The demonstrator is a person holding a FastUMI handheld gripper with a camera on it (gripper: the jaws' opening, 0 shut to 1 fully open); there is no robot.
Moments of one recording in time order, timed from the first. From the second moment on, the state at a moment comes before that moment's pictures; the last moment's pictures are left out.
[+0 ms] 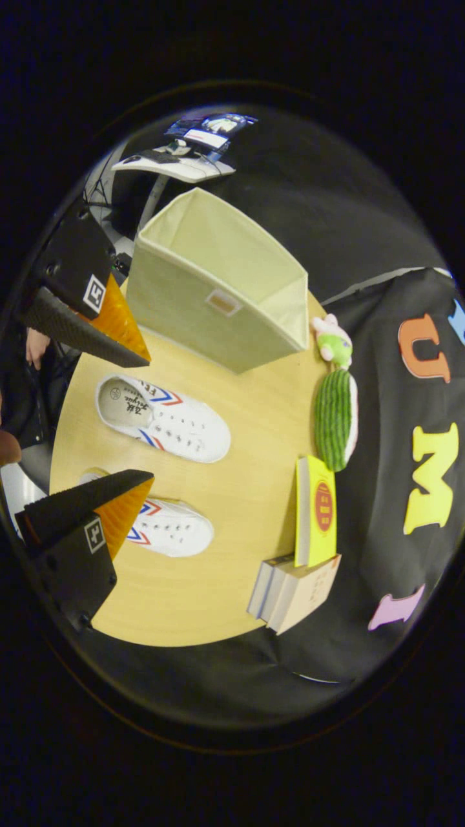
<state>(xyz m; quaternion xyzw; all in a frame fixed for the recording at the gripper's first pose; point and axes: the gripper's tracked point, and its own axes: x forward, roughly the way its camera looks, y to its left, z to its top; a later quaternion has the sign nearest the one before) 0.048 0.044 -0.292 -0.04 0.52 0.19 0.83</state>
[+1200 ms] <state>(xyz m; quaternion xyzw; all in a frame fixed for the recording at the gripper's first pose) 0.052 0.070 -0.379 0.22 0.63 0.16 0.72</state>
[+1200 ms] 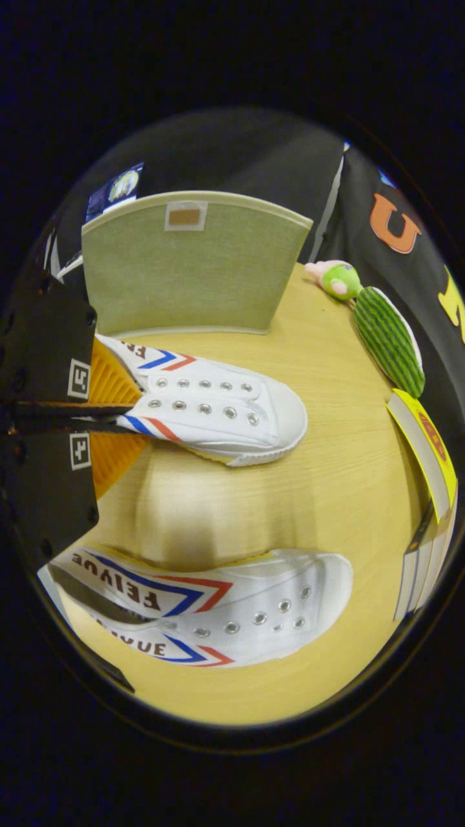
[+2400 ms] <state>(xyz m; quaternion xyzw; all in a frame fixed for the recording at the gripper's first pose) 0.022 0.310 -0.198 0.22 0.61 0.26 0.72</state>
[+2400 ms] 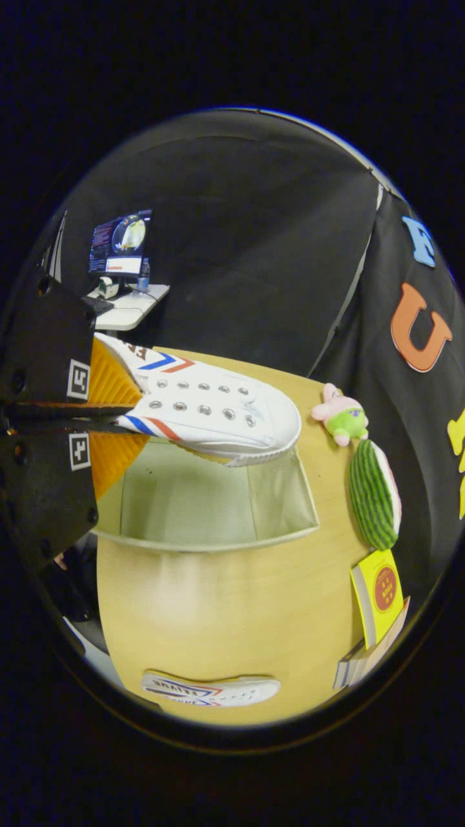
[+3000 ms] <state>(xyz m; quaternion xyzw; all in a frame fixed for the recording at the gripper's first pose) 0.021 0.346 -0.244 0.22 0.66 0.24 0.68</state>
